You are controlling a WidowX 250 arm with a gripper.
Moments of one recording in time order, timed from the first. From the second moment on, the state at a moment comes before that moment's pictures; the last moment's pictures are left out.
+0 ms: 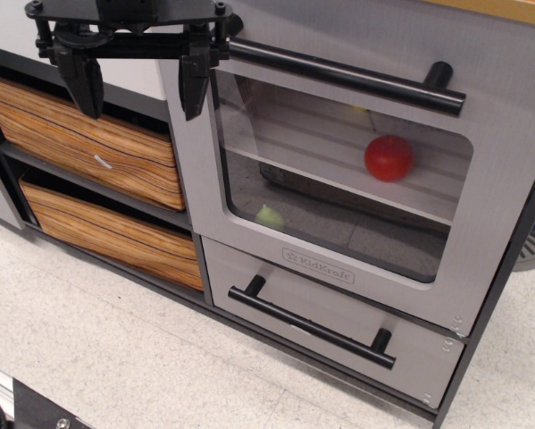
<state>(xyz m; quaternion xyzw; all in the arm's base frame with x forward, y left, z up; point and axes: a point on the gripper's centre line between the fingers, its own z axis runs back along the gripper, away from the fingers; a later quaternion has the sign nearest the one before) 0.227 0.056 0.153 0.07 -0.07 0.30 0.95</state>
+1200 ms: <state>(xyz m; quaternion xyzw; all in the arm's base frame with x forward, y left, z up) 0.297 0.004 0.156 0.01 -0.26 0.14 0.95</state>
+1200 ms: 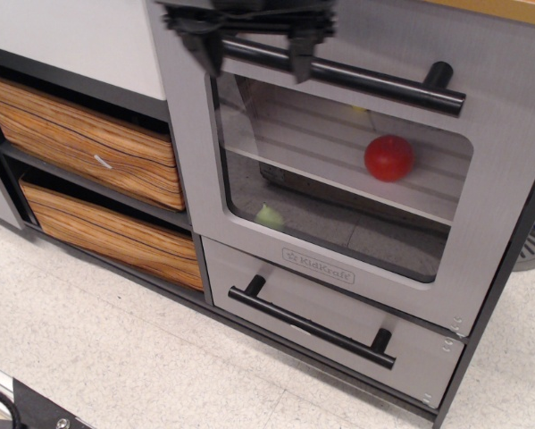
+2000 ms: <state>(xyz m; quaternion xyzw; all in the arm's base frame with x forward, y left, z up) 0.334 -0.015 0.152 0.02 -0.35 0.08 0.93</state>
